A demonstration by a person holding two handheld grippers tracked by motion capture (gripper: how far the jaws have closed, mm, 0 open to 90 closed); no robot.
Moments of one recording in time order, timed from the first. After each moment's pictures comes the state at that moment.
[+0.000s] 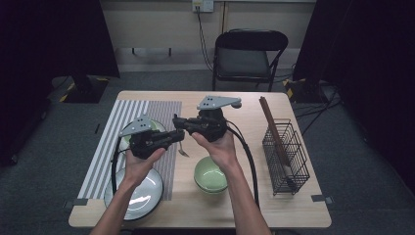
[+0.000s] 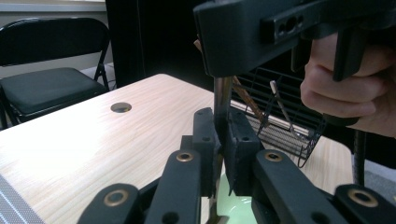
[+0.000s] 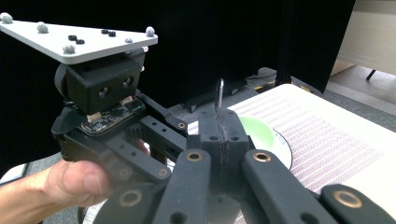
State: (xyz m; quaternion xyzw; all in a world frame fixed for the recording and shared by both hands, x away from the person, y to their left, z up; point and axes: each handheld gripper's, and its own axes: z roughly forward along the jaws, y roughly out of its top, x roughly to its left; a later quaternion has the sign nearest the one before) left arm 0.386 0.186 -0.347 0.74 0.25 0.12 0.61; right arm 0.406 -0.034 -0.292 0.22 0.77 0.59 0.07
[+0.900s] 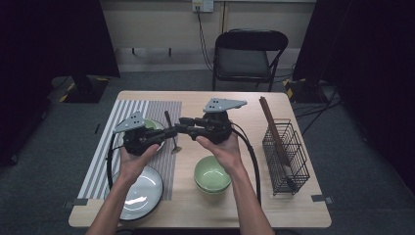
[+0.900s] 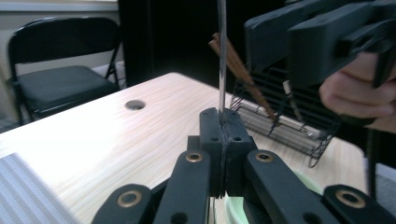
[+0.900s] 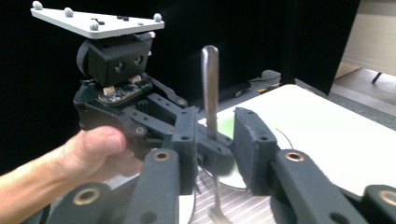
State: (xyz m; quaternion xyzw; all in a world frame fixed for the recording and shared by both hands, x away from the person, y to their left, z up) left arm 0.391 0.205 -0.345 0.75 0.27 0.14 0.59; right arm 0.404 -0.048 -0.298 0.22 0.77 0.60 0.07
